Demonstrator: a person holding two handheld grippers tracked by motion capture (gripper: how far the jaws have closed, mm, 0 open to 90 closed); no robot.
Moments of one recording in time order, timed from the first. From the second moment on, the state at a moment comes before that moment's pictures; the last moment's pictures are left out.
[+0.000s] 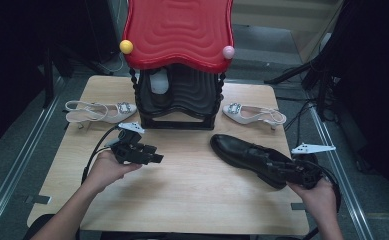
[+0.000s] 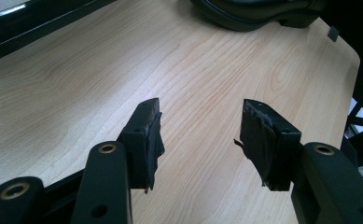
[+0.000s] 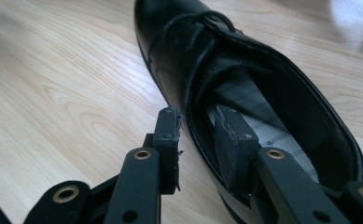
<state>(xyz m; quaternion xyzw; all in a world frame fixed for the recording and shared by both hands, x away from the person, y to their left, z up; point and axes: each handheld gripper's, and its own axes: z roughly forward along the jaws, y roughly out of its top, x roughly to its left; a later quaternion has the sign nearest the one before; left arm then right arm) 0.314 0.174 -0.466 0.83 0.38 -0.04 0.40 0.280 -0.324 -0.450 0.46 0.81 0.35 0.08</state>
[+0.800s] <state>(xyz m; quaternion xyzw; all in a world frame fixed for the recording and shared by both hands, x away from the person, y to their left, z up) 0.313 0.170 -0.471 0.84 0.38 -0.04 0.40 0.314 -0.297 -0.467 0.43 0.84 0.33 0.04</state>
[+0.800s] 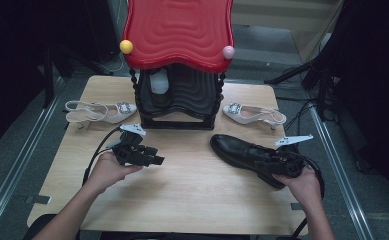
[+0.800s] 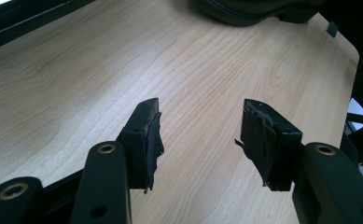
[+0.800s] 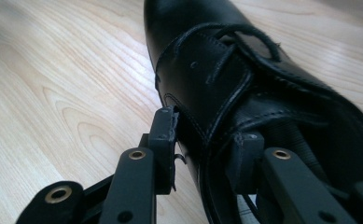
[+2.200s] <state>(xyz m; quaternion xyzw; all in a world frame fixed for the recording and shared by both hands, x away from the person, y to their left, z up) 0.308 0.170 -0.470 0.83 0.36 -0.05 0.41 0.315 -0.176 -0.451 0.33 0.88 0.33 -0.04</state>
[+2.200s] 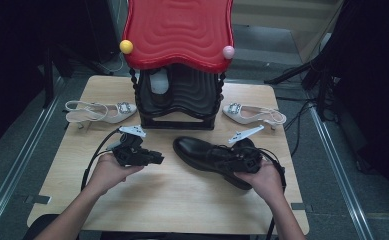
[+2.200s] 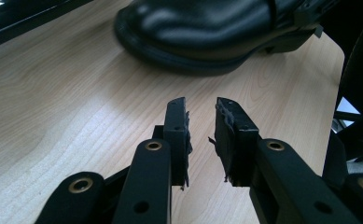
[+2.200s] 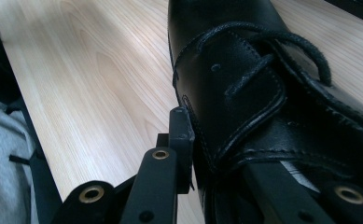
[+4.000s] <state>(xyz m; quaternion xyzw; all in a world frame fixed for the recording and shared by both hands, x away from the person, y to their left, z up) 0.291 0.142 -0.491 0.83 0.37 -0.02 0.41 0.345 -0.175 -0.457 0.36 0.86 0.37 0.02</state>
